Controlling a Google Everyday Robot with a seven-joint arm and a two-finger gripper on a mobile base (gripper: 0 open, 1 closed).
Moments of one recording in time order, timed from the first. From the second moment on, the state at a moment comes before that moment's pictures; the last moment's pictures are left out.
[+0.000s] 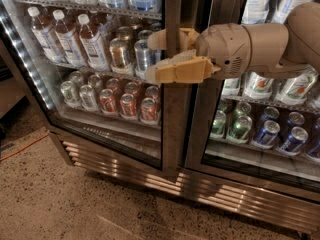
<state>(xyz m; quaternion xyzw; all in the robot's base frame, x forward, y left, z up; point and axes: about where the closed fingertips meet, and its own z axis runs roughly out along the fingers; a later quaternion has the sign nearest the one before) 0.466 -0.003 1.017 -0.55 0.47 0.49 0.49</state>
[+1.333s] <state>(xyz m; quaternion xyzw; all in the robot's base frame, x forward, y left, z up) 0.466 -0.003 1.017 -0.55 0.47 0.49 0.49</state>
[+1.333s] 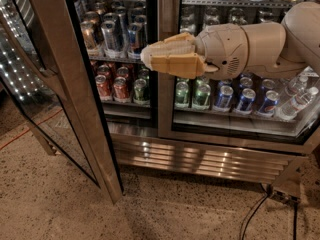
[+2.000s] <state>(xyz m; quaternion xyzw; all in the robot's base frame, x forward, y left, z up) 0.466 -0.003 1.017 -0.55 0.47 0.49 0.49</state>
